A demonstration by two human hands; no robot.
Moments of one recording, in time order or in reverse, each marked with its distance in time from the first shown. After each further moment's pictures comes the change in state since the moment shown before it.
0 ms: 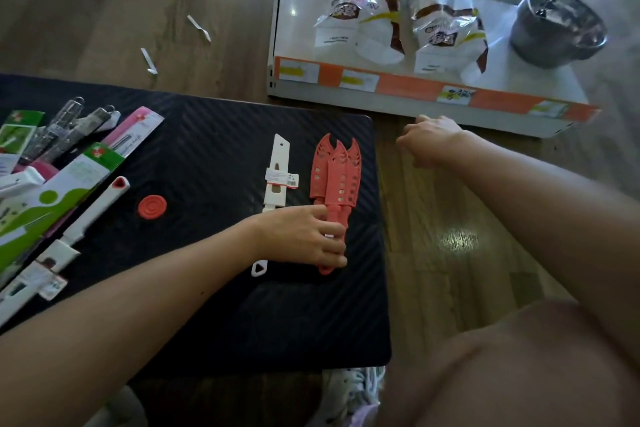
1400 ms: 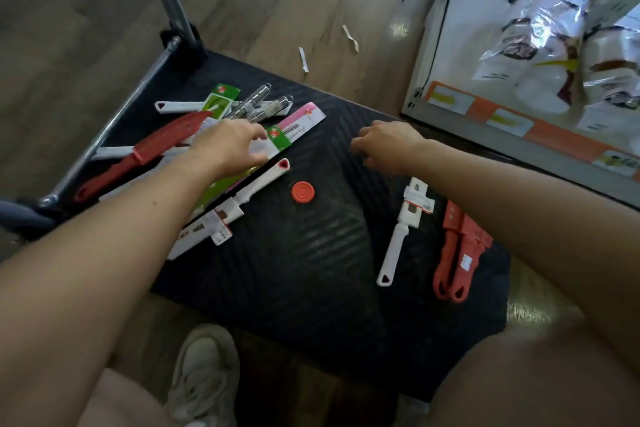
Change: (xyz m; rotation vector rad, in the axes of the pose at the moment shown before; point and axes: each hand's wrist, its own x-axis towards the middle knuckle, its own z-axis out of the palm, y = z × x) left_hand -0.253 -0.002 -0.048 -0.504 -0.189 -1.752; right_hand 0.064 -0.195 -0.157 0.004 0.382 -0.500
